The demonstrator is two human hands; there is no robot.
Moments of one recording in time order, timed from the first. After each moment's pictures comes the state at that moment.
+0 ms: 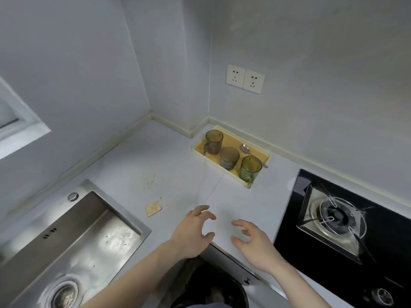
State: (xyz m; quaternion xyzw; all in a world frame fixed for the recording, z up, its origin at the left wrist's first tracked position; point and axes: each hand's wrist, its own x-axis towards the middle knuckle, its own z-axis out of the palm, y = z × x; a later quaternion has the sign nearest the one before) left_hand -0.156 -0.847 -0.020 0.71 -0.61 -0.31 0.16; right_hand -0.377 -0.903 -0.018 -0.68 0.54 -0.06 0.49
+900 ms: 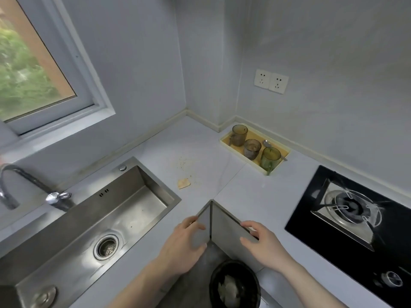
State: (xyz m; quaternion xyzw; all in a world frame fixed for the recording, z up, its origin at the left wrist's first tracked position) left_hand -0.173 -0.642 0.007 0.78 -0.54 -0.28 0.18; right_hand -0.411 -0.790 -0.012 -0.73 0.47 -0.07 0.49
